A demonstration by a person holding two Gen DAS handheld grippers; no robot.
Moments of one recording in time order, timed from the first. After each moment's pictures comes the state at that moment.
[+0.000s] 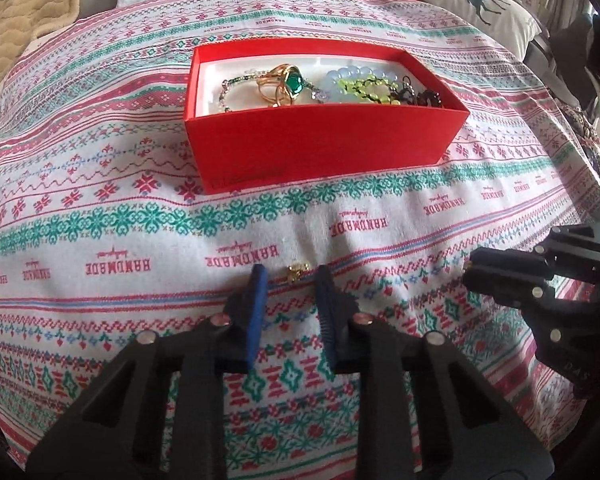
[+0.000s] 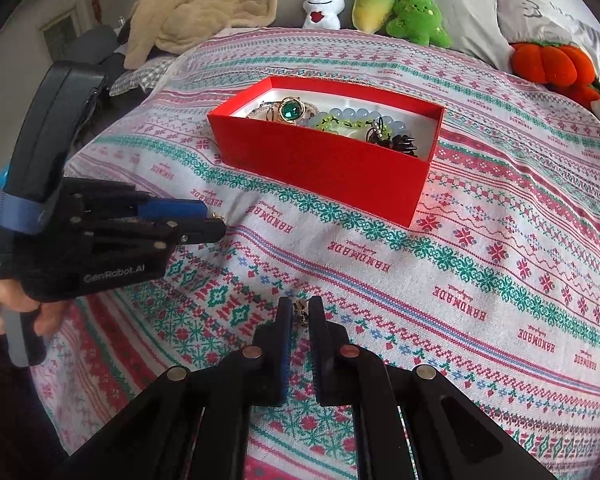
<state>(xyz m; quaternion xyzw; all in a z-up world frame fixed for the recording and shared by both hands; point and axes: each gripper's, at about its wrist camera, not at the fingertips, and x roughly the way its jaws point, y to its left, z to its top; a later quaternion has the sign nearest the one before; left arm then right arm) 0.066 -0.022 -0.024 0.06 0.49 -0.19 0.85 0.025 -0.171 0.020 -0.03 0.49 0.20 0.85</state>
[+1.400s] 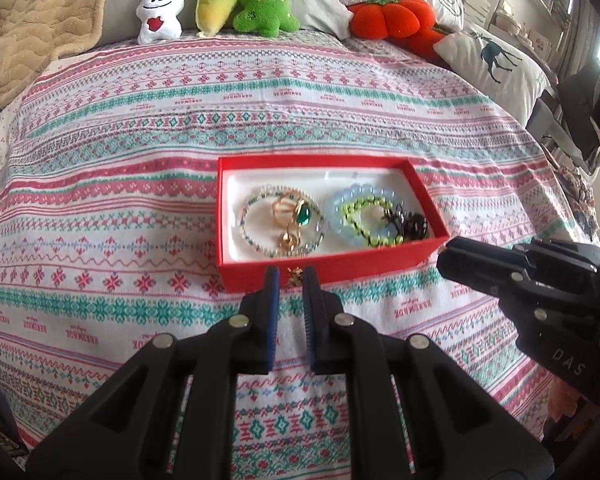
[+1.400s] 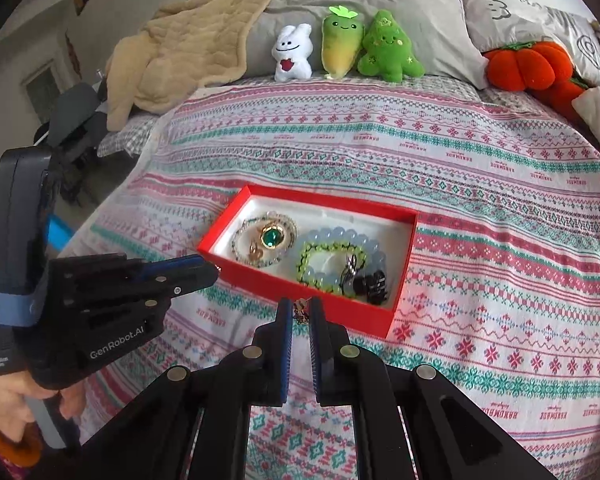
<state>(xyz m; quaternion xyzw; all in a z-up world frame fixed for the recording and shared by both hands) 0.102 -0.024 0.042 0.01 0.45 -0.17 0.87 0.084 -0.180 0.086 0.04 0.45 0.17 0.87</state>
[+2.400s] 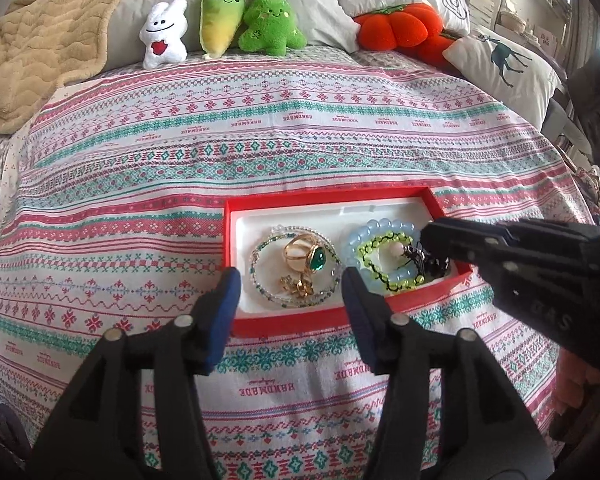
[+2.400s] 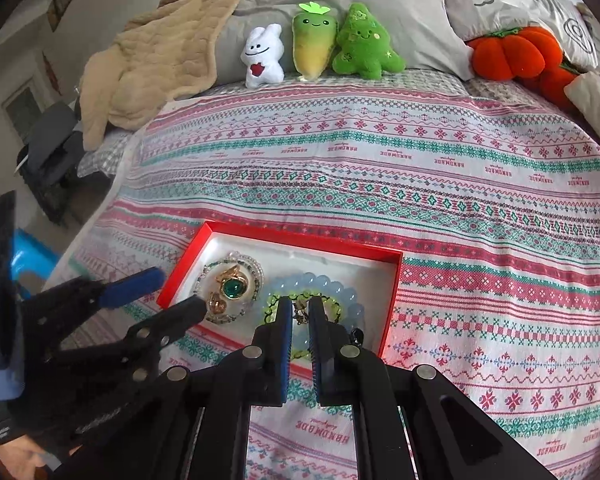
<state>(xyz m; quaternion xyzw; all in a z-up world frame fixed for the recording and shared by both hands) 0.116 -0.033 0.045 0.04 0.43 -0.15 0.89 0.138 -0.189 0.075 0.06 0.46 0.14 0.87</state>
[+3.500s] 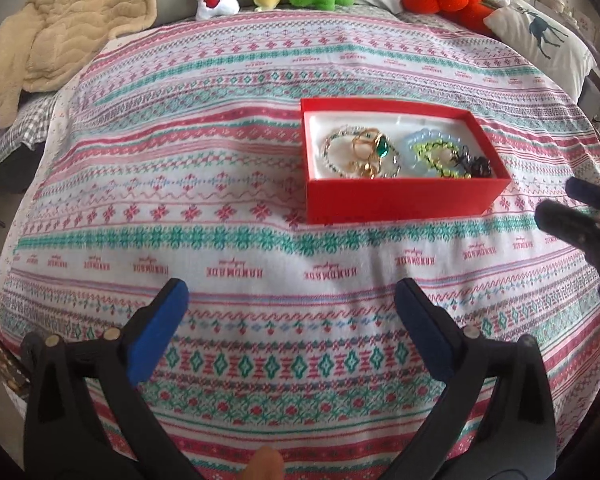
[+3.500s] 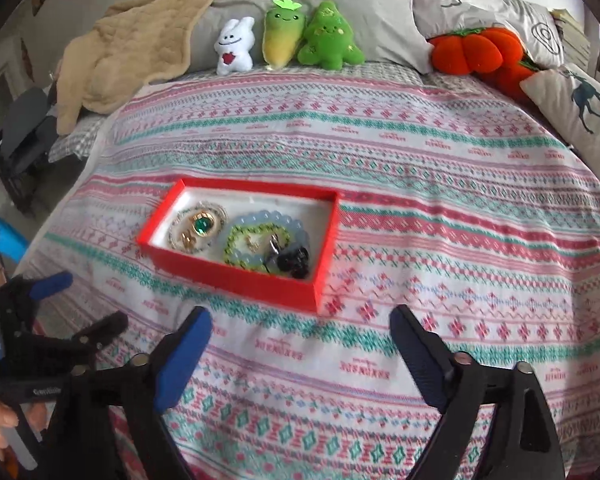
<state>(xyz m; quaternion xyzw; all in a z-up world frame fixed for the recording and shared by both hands) 0.064 0.003 0.028 0.06 0.49 -0.06 0.87 0.072 -0.211 0.083 0.03 0.48 0.07 0.87</state>
